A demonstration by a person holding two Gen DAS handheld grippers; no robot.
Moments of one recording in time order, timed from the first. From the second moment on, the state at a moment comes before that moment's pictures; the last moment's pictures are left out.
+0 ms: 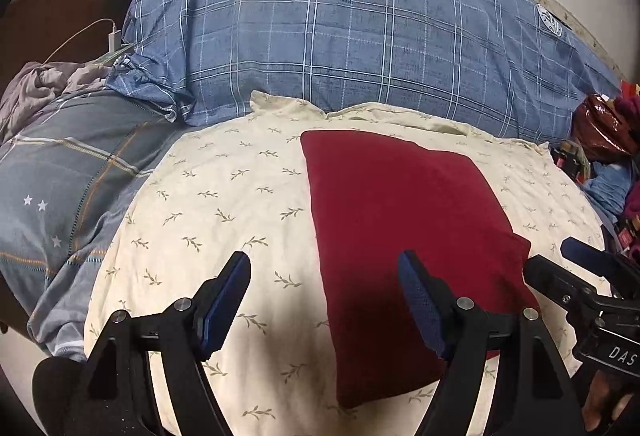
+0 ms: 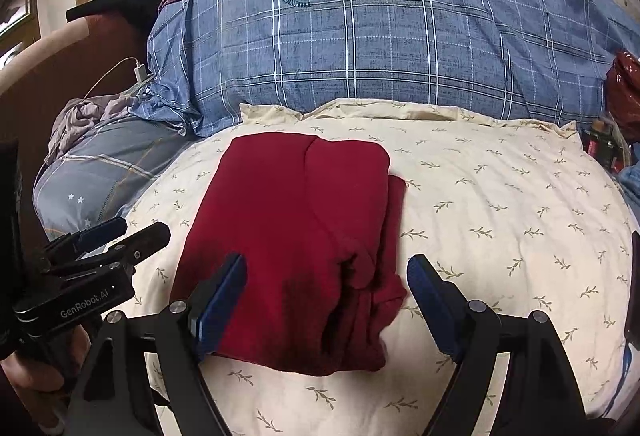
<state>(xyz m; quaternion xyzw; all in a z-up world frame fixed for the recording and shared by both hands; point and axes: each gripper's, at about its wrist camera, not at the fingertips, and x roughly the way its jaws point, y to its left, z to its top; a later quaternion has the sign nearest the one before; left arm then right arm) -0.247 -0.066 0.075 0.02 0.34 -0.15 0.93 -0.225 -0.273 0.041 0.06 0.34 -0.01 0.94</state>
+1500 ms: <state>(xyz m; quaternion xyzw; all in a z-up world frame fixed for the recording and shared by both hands) -0.242 -0.077 0.065 0.03 0.36 -0.15 0.92 -0.217 -0.261 0.027 0.06 0.37 -0.01 0.93</state>
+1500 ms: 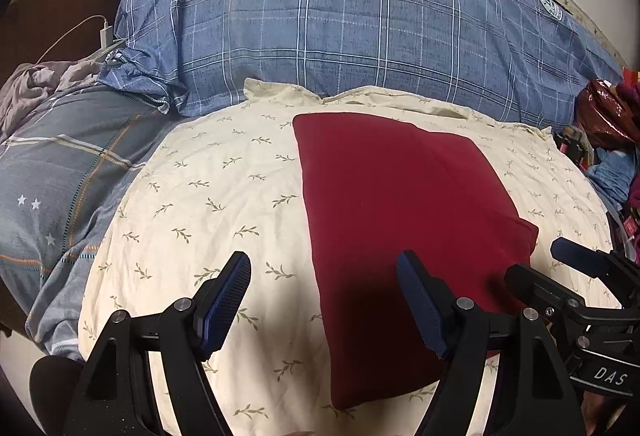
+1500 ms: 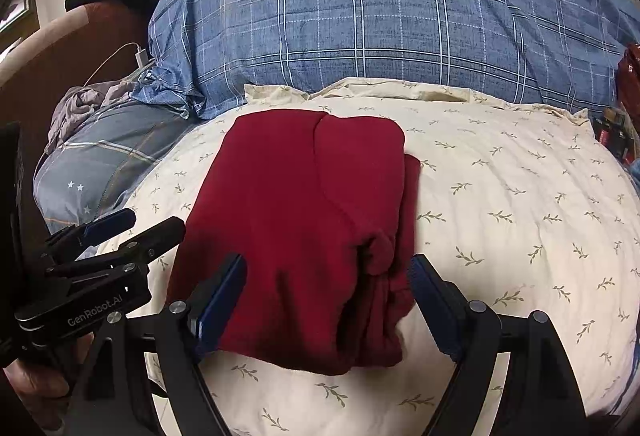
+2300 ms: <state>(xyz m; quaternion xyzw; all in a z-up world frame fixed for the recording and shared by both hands) -0.237 -0.083 0.059 0.04 0.36 -0.16 0.92 -0.212 -0.259 0.024 0.06 0.38 -0.01 0.92</state>
